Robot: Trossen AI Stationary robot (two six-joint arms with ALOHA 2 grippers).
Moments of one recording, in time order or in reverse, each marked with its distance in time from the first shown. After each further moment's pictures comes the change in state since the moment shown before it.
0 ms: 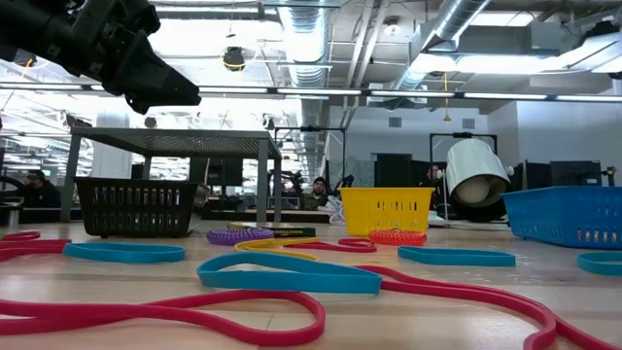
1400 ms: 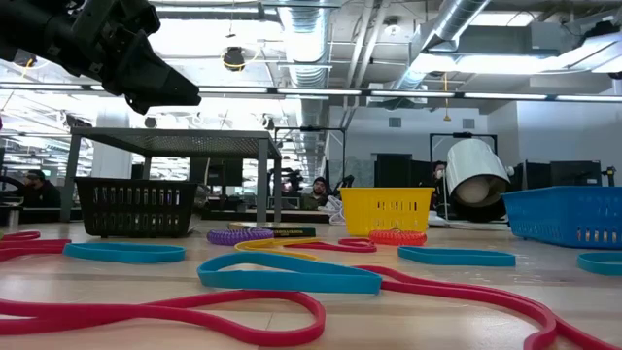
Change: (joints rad) left arm 0.000 0.000 0.000 0.000 0.000 -0.001; right arm -0.036 -0.136 -0.007 -0.003 0.196 -0.139
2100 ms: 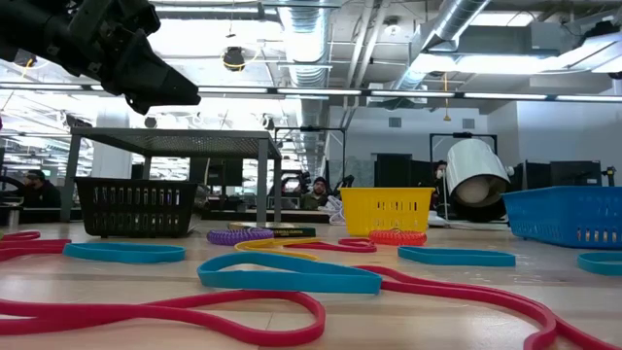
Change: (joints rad) left arm 0.000 0.000 0.000 0.001 0.018 0.000; right arm -0.056 -0.008 0.003 0.122 0.019 -0.156
